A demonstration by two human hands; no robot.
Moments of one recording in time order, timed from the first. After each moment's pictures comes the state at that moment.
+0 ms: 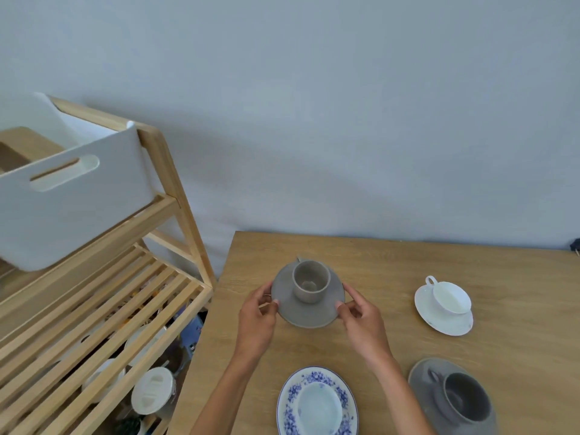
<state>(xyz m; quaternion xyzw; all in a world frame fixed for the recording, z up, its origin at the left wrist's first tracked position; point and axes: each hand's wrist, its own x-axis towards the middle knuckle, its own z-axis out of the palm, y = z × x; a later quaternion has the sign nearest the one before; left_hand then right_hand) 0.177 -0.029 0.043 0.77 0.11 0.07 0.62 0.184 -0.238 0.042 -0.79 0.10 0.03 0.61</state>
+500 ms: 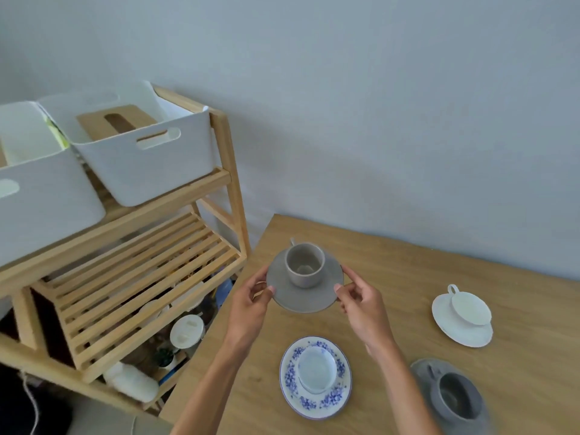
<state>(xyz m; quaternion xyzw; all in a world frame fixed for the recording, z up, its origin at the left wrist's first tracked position) 0.080 -0.027 0.095 0.72 0.16 0.14 0.66 0.149 -0.232 0.097 -0.77 -0.04 0.07 0.63</state>
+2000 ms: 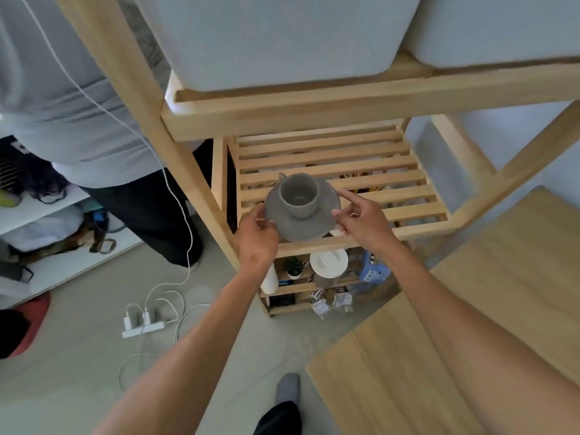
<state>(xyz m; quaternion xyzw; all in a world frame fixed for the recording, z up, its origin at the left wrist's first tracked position) -0.024 0.266 -0.038 0.62 0.57 0.29 0.46 0.161 0.178 -0.029 -0.76 -0.37 0.32 0.43</state>
